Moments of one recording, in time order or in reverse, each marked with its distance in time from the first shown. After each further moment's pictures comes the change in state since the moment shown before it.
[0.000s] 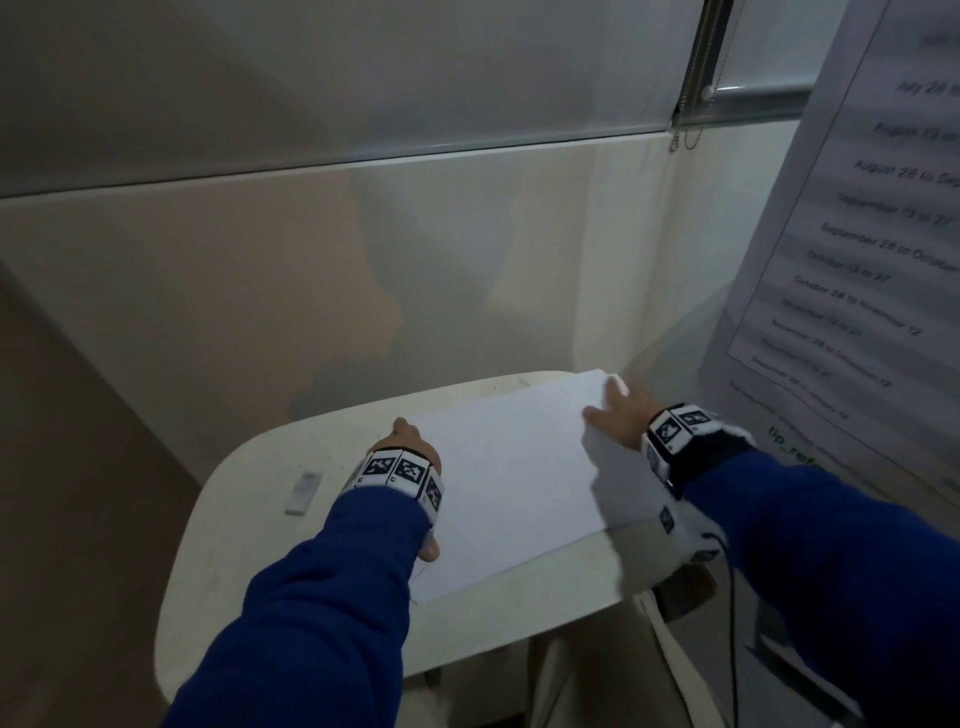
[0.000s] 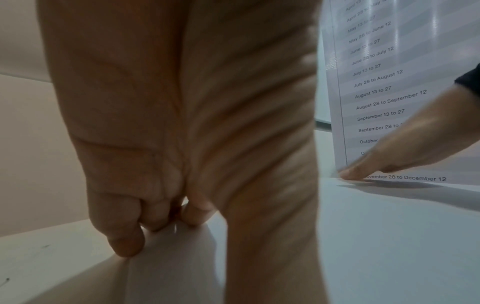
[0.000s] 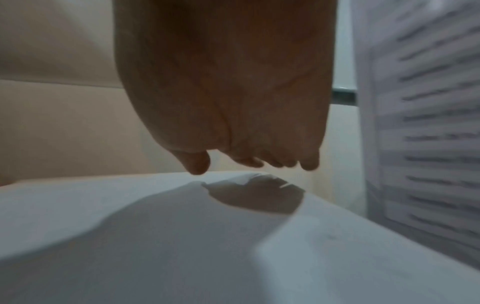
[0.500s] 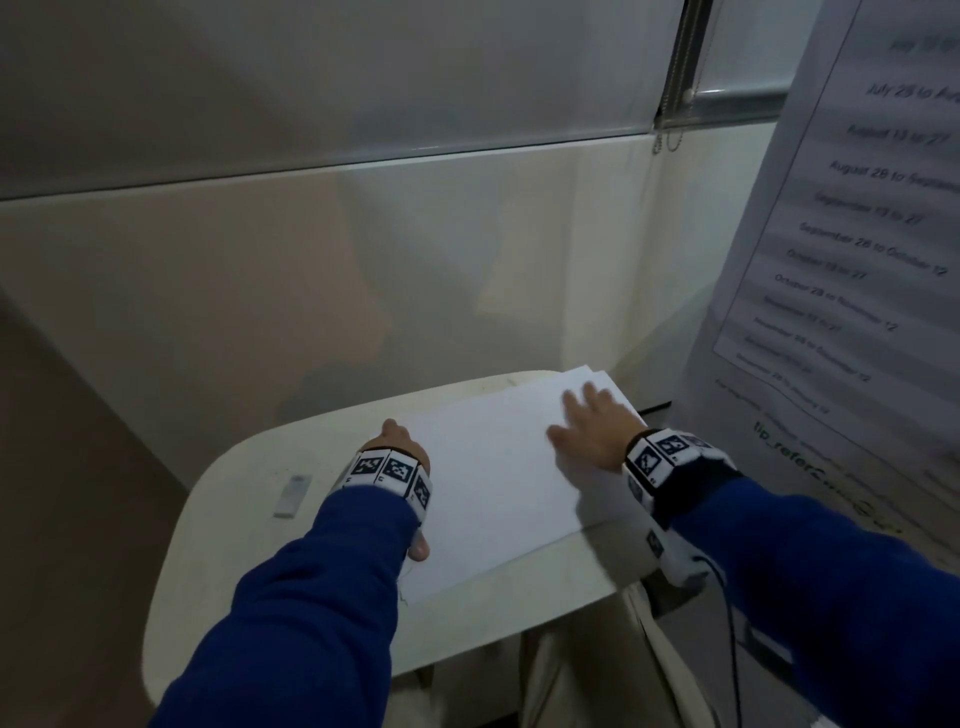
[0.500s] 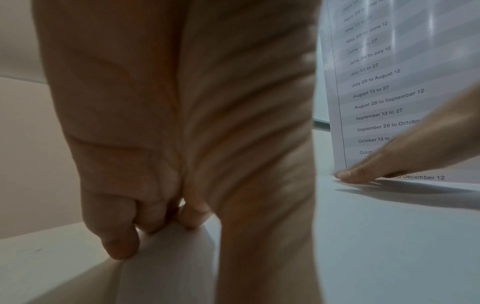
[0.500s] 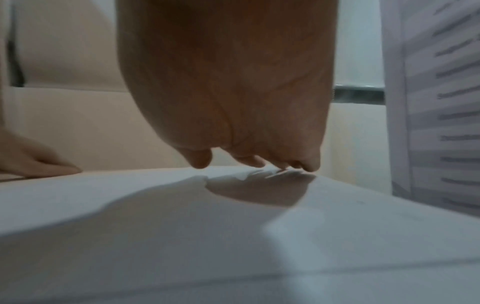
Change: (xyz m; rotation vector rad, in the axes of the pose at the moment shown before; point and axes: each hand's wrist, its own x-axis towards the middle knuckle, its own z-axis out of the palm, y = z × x) left_hand 0.001 -0.001 -0.001 0.100 -0.016 0.091; right_hand -0.027 -0.015 0.012 -0.166 0.004 -0.182
